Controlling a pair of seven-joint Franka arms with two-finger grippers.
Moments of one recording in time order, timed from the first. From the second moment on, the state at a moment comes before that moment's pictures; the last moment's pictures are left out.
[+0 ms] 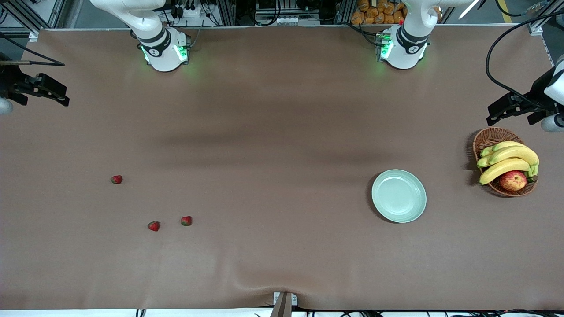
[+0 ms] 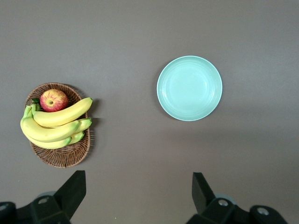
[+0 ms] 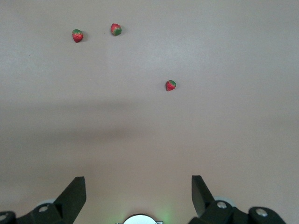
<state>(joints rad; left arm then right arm) -0.06 -0.01 0.03 -1.61 0.02 1.62 -0.04 0.02 -0.04 -0.02 -1.55 -0.06 1.42 0.00</state>
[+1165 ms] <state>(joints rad) -0.05 0.00 0.04 -1.61 0.02 1.62 -0.04 0.02 -0.04 -0.02 -1.55 -0.06 1.42 0.00</state>
